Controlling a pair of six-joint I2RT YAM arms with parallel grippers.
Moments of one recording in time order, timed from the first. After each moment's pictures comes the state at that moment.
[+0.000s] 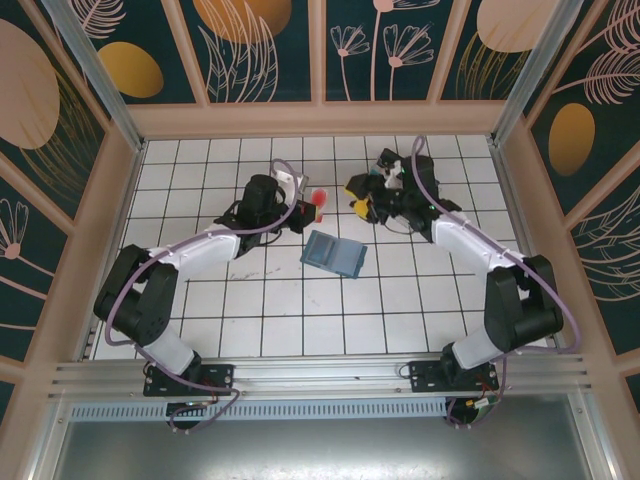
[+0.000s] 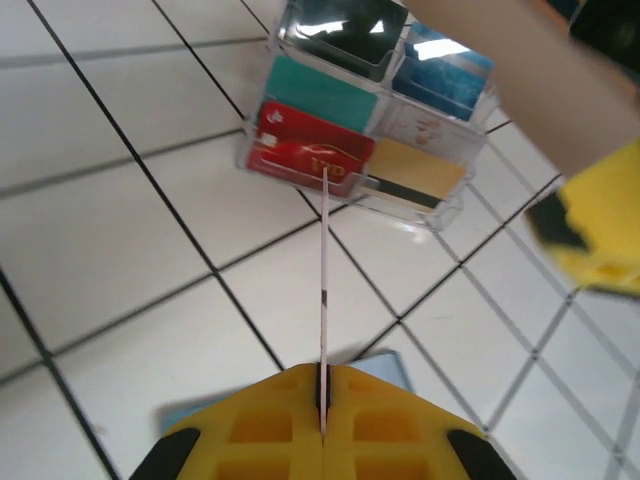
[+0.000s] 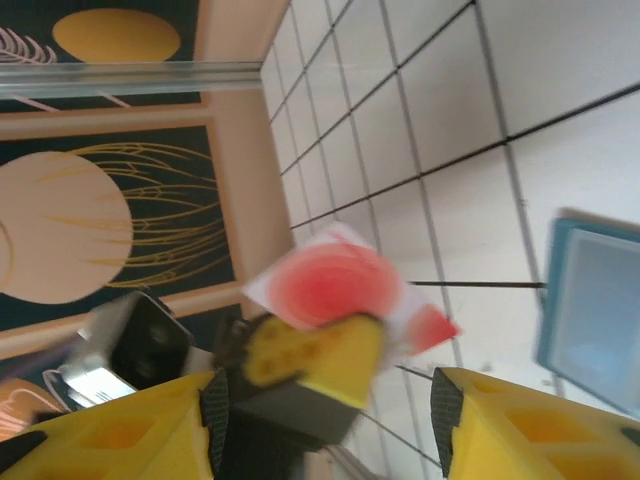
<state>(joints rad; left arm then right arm) -0.55 1.64 0.98 0.15 0.35 -0.26 0.37 1.53 1.06 -0.05 -0.67 1.20</state>
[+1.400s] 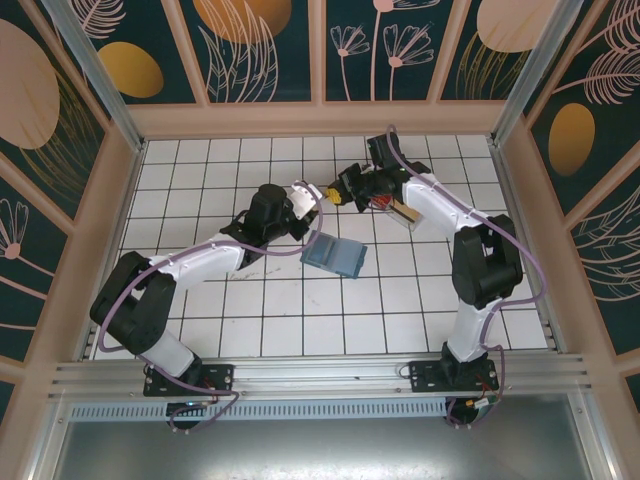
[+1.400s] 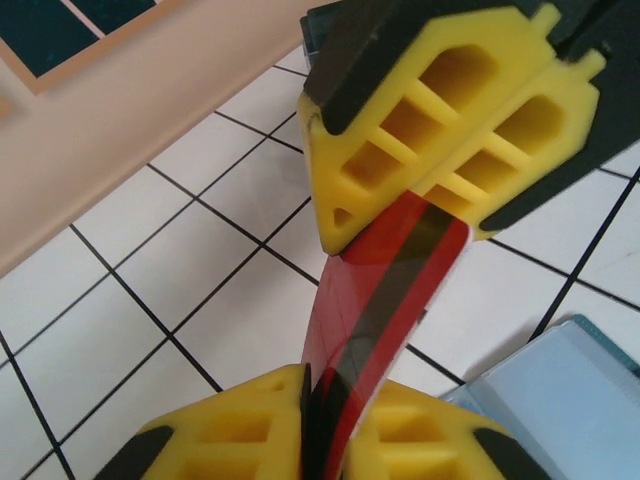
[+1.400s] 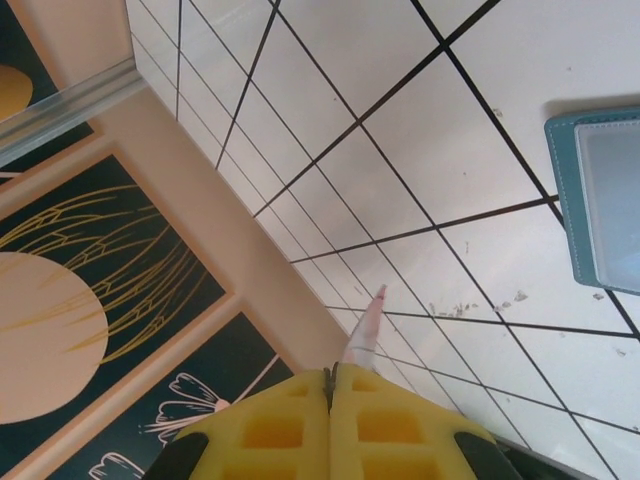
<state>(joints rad) -0.63 1.59 0.93 0.23 0.08 0.26 0.43 1.84 1.46 -0.46 -0.72 1.40</state>
